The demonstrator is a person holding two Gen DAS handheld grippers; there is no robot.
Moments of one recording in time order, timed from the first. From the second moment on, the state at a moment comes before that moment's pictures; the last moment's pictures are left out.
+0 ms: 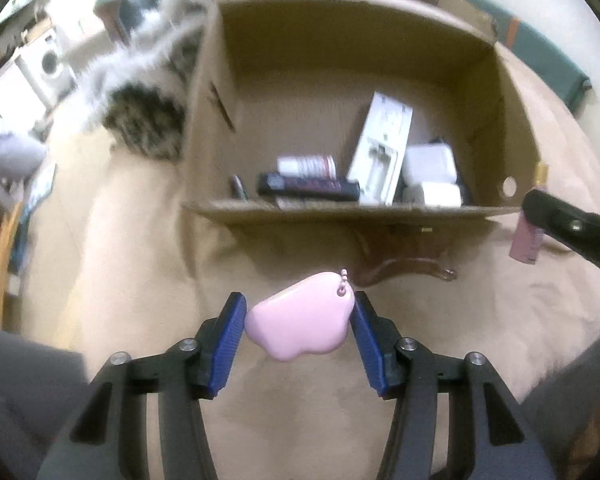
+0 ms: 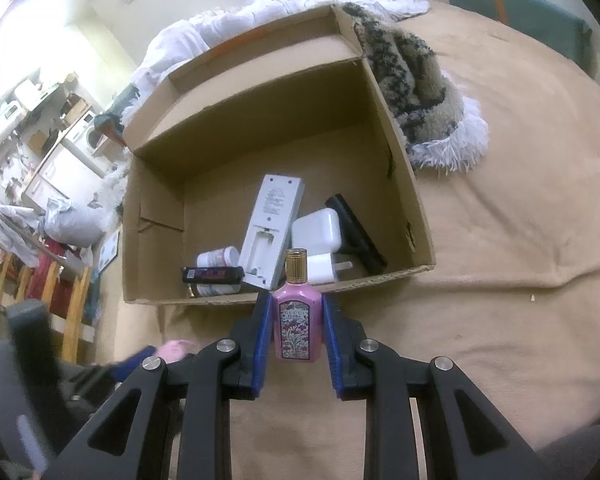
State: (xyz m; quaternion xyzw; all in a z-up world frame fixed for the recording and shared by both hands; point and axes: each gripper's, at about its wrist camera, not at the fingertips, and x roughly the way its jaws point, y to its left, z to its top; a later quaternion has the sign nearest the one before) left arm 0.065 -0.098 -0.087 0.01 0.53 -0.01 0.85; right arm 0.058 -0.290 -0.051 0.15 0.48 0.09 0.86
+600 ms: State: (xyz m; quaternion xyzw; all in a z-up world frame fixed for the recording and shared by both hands) left arm 0.114 -0.067 -0.008 0.01 0.46 -0.02 0.89; right arm 0.090 -0.290 -0.027 0.15 0.44 0.11 0.88
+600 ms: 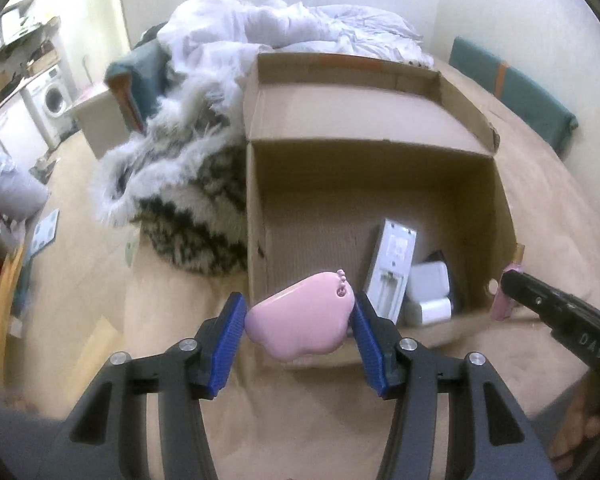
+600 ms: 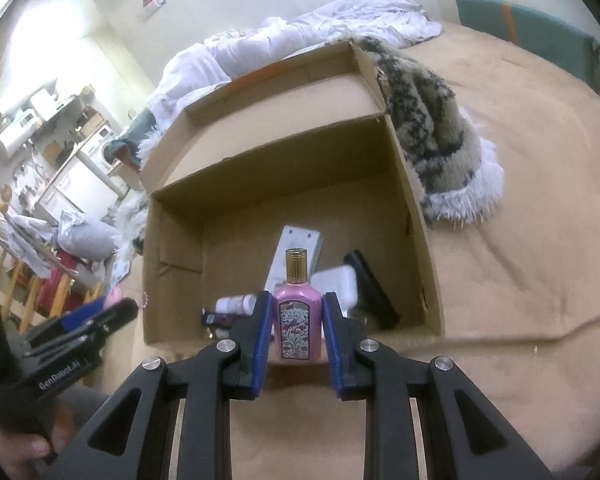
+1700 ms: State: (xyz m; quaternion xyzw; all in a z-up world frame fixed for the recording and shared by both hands) left arm 0.155 -0.089 -0.084 0.04 0.52 -0.06 0.85; right arm 0.148 -0.256 -0.100 0.10 0.55 0.10 0.82
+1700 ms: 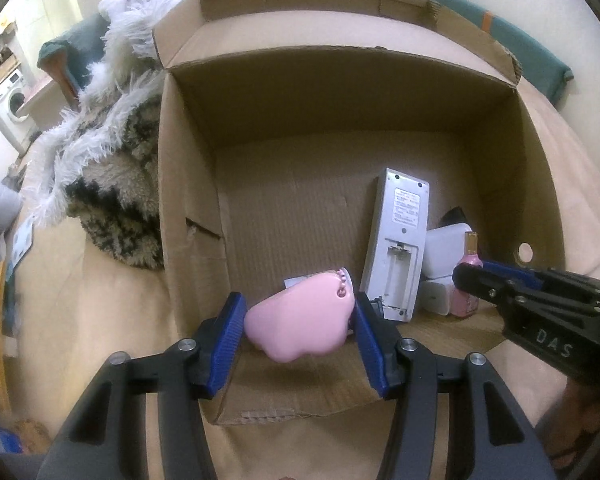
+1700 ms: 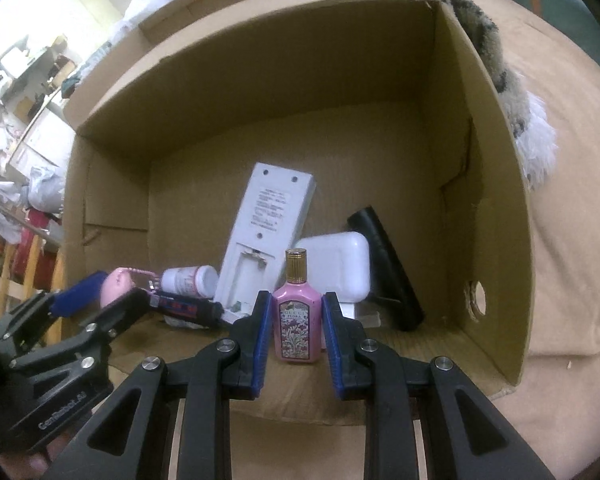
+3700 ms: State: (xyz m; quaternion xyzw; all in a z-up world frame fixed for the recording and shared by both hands) left arm 0.070 0.027 -0.055 -0.18 0.55 0.03 0.81; right arm 0.120 -0.211 -0.171 0.06 0.65 -0.01 0.76
